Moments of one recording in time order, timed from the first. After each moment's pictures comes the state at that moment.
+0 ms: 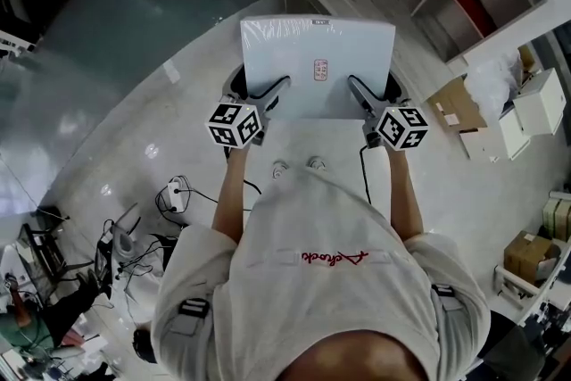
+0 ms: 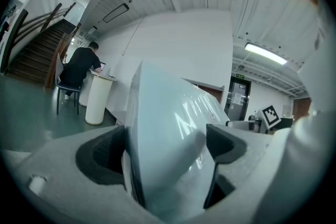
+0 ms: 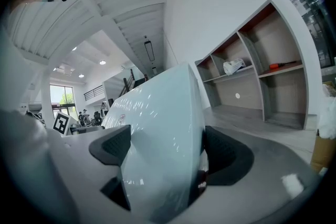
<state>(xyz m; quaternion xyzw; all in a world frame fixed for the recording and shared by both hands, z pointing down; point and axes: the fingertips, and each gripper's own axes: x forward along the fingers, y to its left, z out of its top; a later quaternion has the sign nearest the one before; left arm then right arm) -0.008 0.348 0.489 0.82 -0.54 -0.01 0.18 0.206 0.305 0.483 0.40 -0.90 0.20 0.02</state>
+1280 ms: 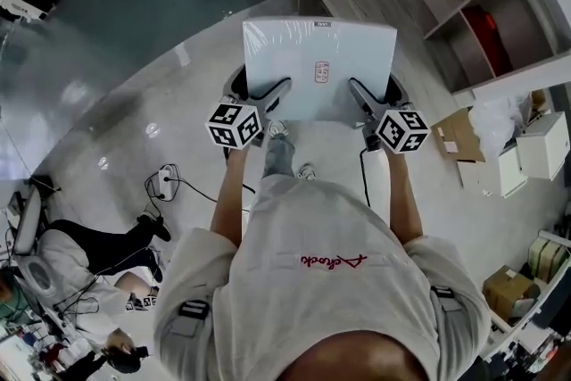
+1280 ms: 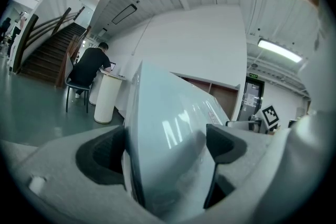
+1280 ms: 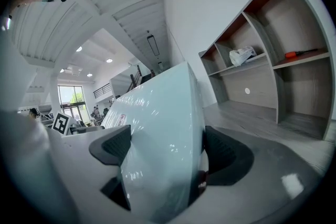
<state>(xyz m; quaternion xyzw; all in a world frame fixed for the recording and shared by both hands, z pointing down) 0.001 0.295 0.506 0.79 -0.59 -0.02 0.19 0.209 0.225 0.501 0.34 -0.91 0.21 0.04</state>
